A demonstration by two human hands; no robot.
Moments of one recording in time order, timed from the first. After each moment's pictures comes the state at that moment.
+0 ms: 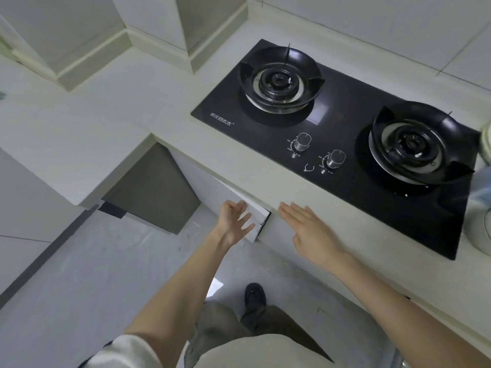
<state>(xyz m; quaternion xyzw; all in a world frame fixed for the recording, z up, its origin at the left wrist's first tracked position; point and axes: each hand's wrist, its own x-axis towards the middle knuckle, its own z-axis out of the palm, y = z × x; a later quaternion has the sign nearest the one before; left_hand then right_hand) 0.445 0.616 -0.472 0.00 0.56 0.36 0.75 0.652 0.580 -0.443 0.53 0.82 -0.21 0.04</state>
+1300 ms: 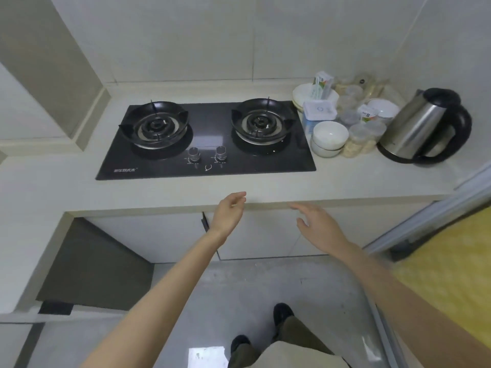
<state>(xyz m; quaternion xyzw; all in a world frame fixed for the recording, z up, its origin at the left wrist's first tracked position) 0.540 0.512 -0.354 0.64 0.47 0.17 0.58 0.715 0.365 -0.366 0.80 0.52 -0.20 -0.21</state>
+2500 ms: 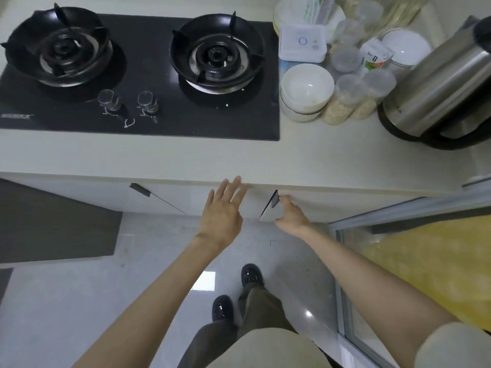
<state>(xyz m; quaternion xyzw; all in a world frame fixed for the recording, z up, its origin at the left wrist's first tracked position) 0.695 0.446 -0.455 0.90 0.40 -0.07 0.18 0.878 0.370 -0.529 0.81 0.34 -0.47 -0.10</state>
